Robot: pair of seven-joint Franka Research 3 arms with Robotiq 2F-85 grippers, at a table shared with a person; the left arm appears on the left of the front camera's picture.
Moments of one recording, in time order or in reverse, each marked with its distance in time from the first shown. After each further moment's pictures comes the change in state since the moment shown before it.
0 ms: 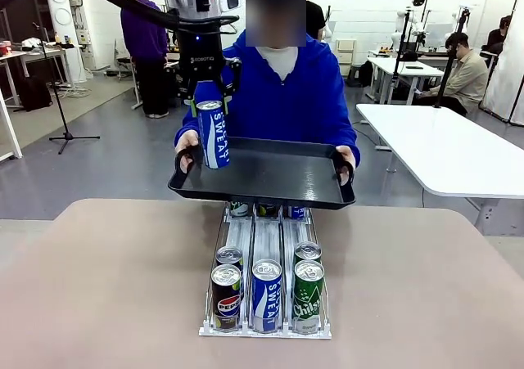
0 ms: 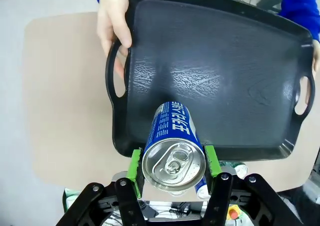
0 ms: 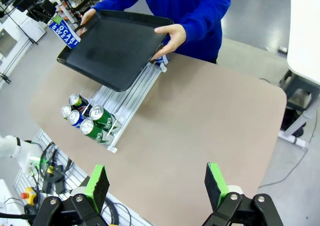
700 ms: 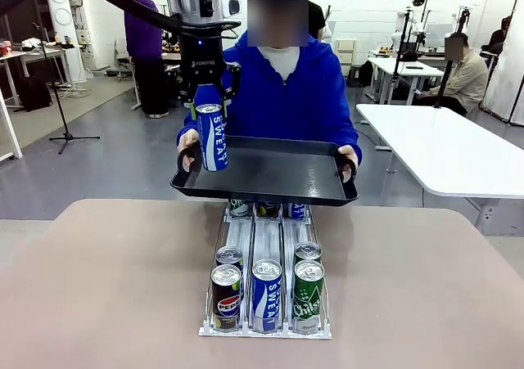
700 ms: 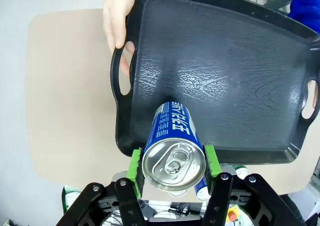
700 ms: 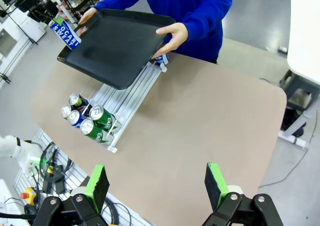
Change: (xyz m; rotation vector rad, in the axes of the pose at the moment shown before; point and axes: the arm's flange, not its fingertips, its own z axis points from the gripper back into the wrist) left arm 0.000 -0.003 -0.006 0.025 0.008 0.022; right arm 0.000 0.000 0.000 0.000 0.000 0.000
